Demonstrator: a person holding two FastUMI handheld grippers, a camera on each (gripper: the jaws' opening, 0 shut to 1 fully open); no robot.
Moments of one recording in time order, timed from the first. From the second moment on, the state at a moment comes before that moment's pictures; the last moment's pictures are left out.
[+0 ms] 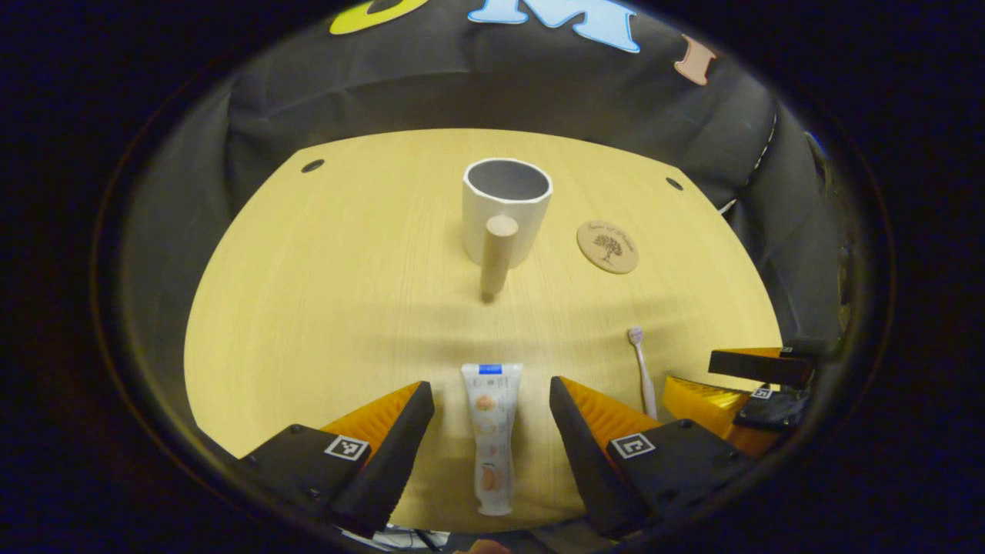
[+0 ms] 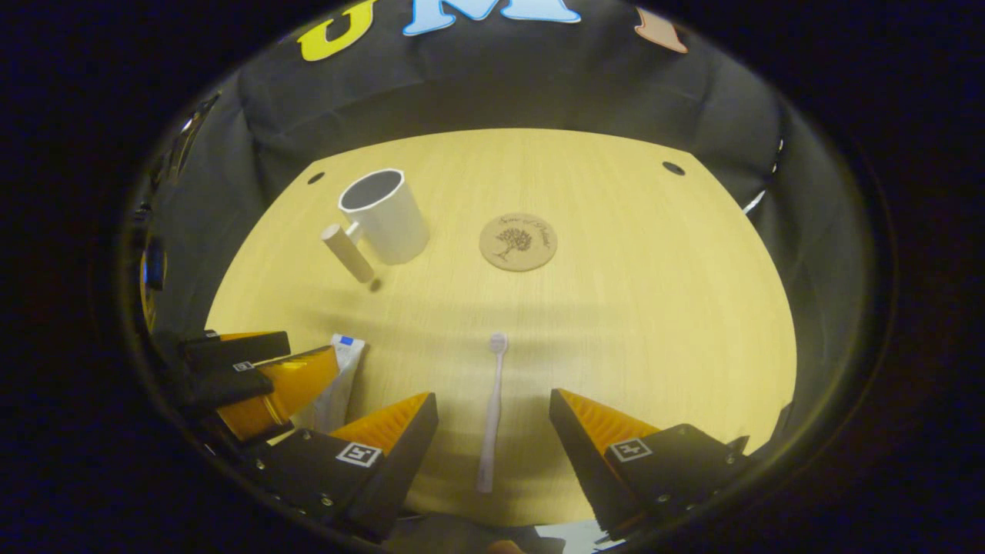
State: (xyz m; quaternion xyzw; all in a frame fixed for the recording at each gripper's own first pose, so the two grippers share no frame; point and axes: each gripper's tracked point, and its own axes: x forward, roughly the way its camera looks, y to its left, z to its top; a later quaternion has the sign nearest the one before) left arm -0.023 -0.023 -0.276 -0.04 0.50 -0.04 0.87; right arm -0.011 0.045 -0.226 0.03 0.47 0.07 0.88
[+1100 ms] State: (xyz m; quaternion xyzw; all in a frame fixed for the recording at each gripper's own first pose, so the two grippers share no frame) left arm -0.051 -0.010 -0.335 -0.01 0.61 -0.03 0.79; right arm -0.040 0.053 -0.272 0.01 0.60 0.05 0.80
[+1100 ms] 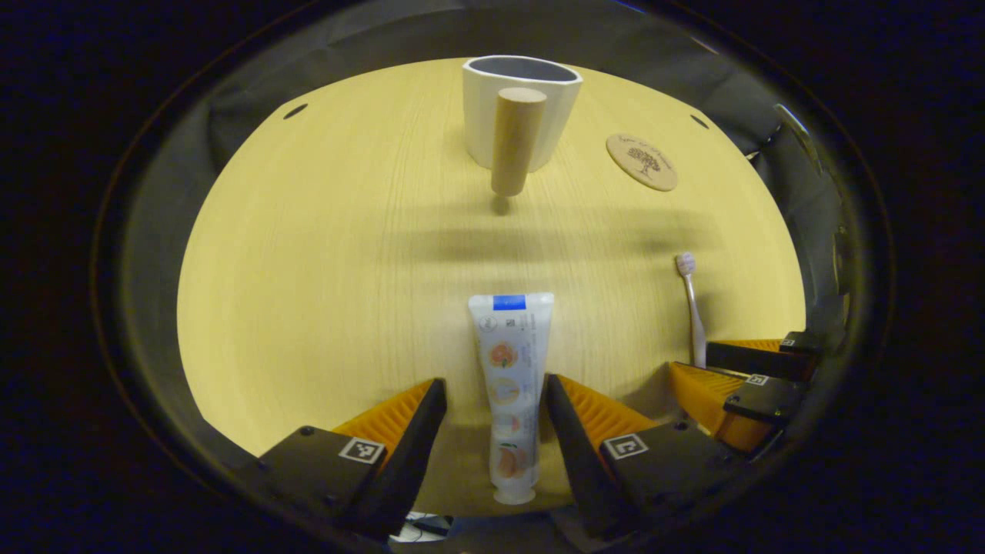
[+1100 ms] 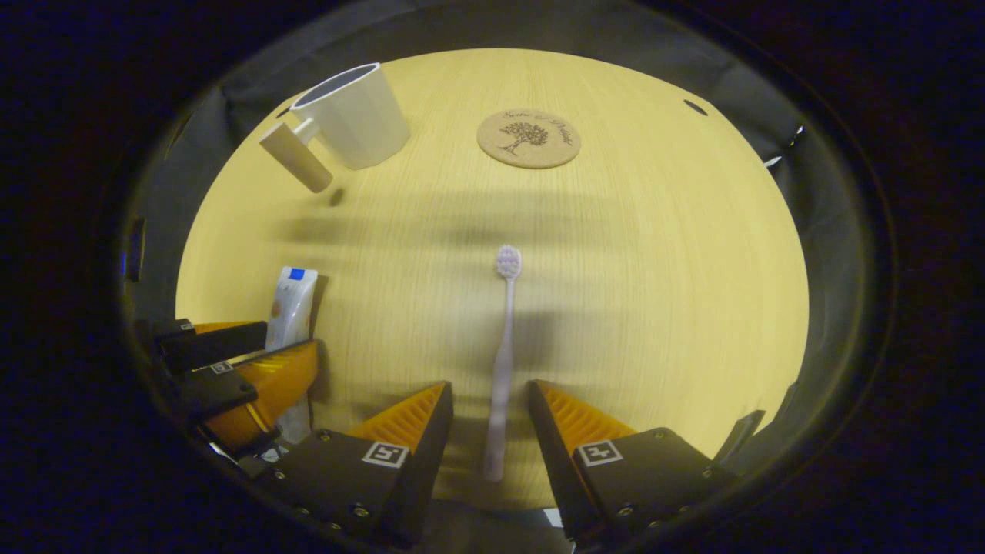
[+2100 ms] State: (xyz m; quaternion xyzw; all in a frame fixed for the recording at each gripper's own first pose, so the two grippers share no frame) left arm -0.044 0.011 -0.293 -0.09 0.51 -0.03 0.86; right arm -0.034 0.049 -0.237 0.06 0.52 0.09 0.85
